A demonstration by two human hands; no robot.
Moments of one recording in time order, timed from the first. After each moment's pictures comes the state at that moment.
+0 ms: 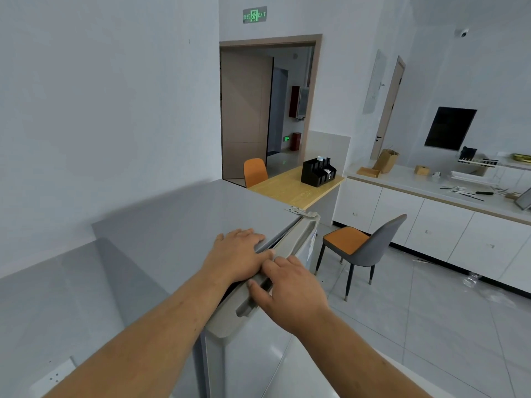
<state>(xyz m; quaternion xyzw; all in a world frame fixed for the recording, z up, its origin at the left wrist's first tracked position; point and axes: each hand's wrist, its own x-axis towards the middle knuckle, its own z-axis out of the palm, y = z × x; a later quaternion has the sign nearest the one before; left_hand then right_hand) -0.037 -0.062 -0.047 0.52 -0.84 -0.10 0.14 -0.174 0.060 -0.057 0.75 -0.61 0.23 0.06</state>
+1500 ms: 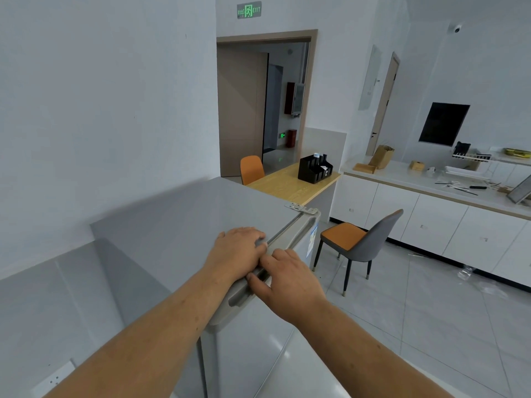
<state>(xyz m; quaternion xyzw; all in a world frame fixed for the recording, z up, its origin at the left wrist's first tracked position) -0.035 -0.061 -0.044 0.48 -0.85 -0.08 0.22 -0.168 0.045 -0.059 0.75 -0.62 0.22 0.04</state>
